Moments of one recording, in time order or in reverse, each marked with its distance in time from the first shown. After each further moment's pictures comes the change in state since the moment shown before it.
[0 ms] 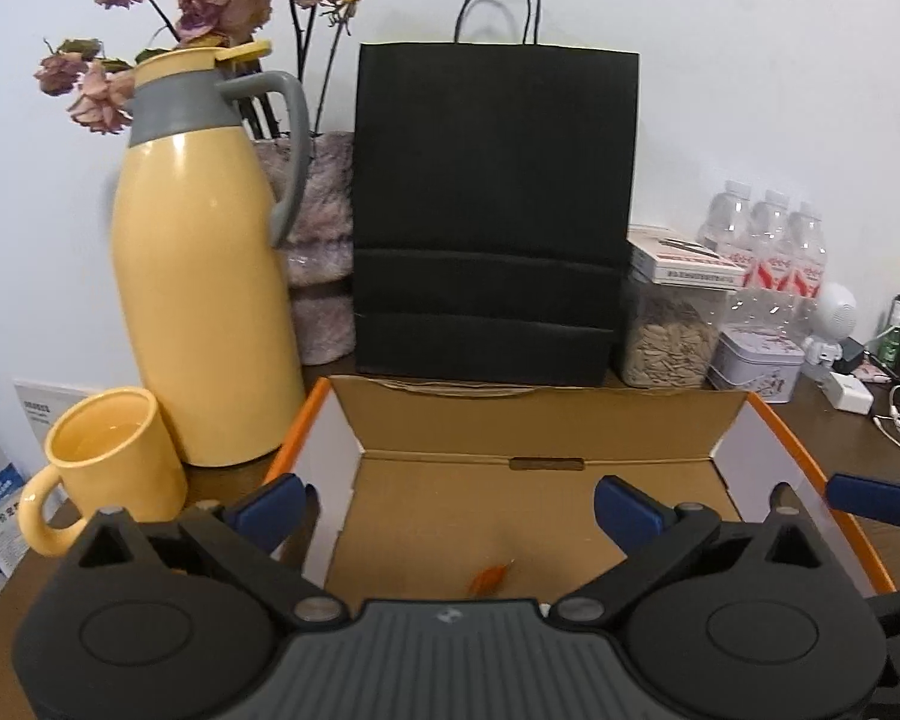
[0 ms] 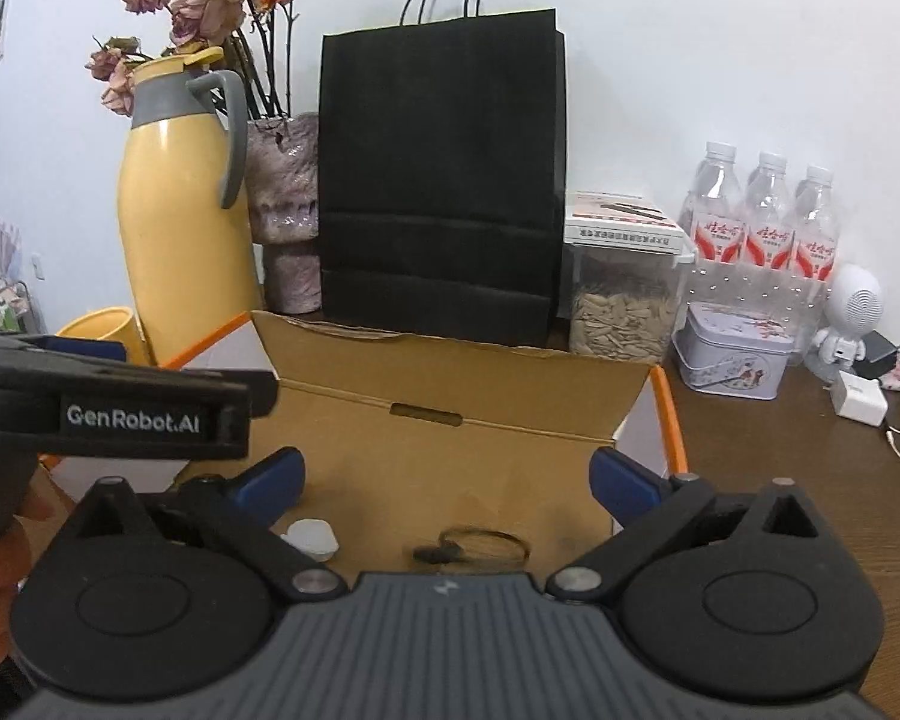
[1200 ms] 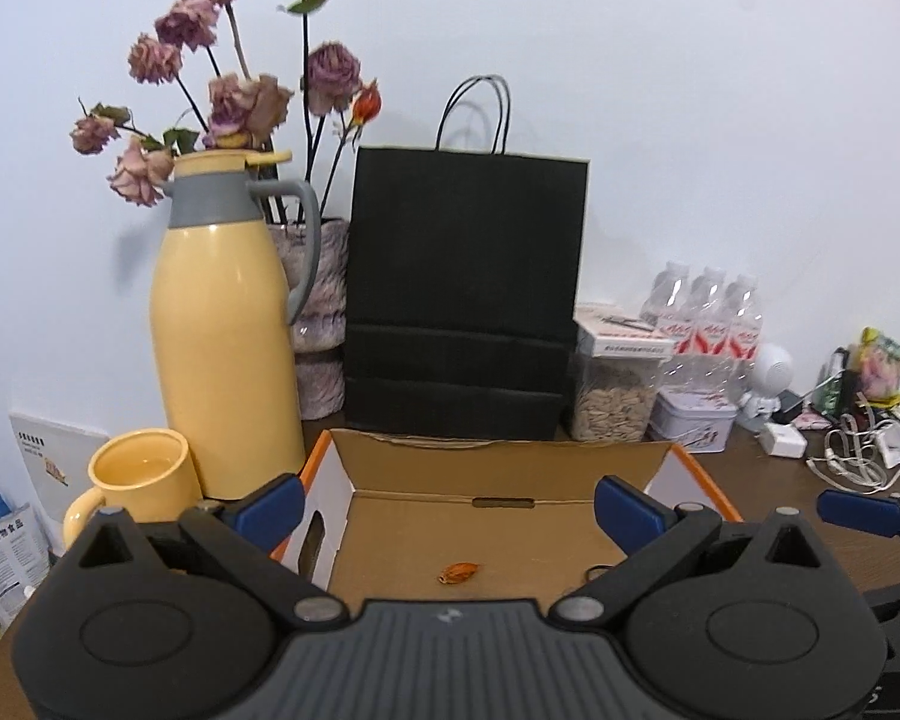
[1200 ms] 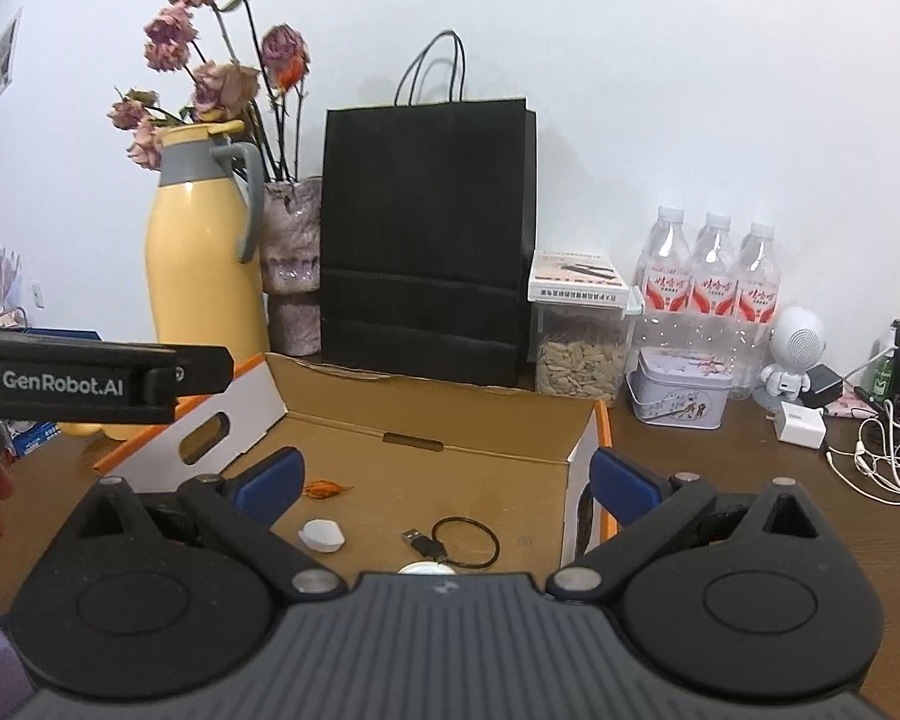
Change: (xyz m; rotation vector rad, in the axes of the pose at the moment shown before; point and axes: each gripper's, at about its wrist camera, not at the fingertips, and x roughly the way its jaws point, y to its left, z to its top) left arm -0.092 0.006 -0.003 -0.021 -0.145 -0.077; right arm -0.080 -0.002 -0.005 -0.010 -0.104 -0.026
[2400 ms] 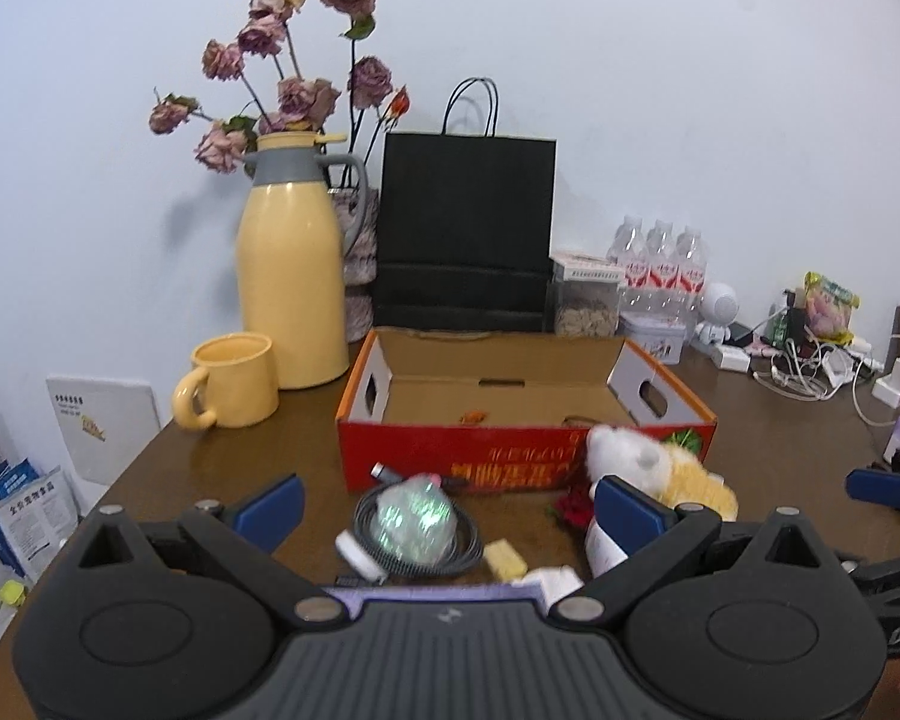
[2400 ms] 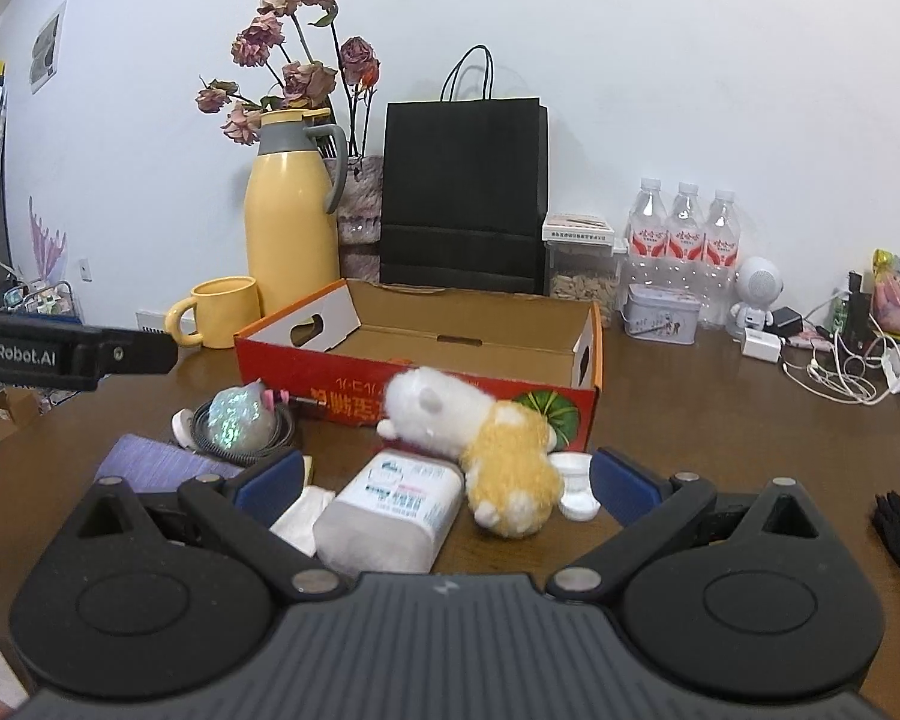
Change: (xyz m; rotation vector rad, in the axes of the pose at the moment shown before) left arm -0.155 0.028 -0.090 0.027 0.049 -0.005; right arm -0.154 0.029 -0.086 -0.001 0.017 0.032
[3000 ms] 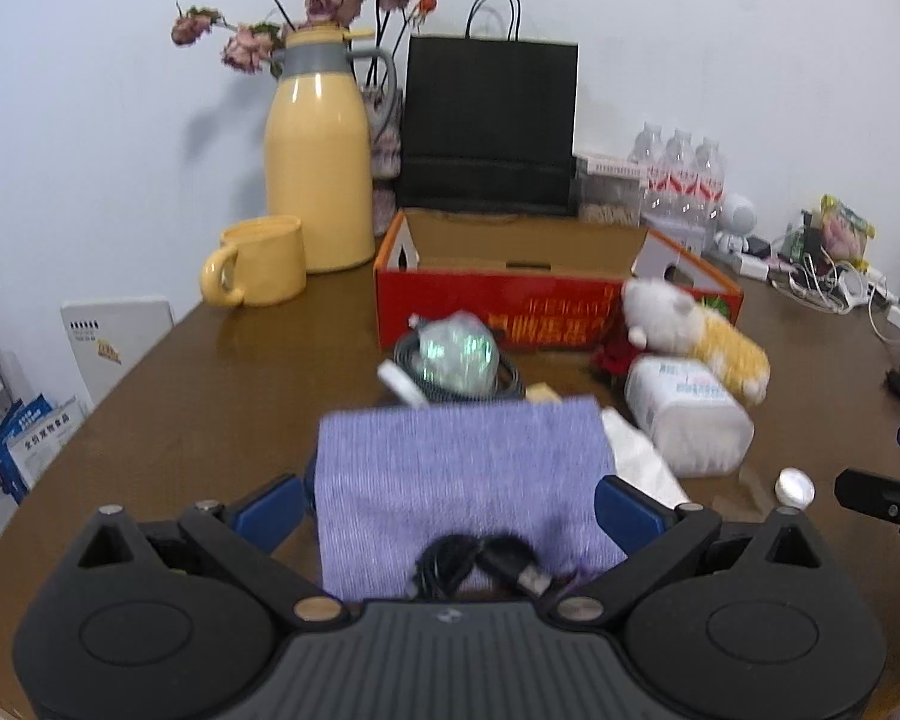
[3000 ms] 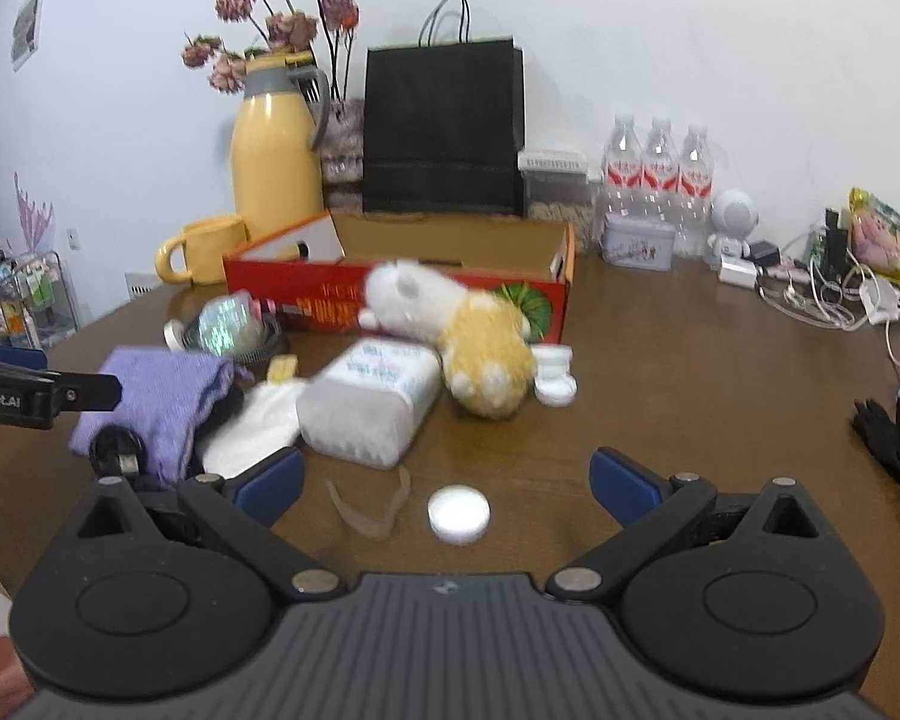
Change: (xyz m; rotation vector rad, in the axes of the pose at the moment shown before) left arm -0.003 0.019 -0.065 0.002 0.152 0.019; right arm -0.016 -0.009 -0.051 0.023 0.100 -0.029
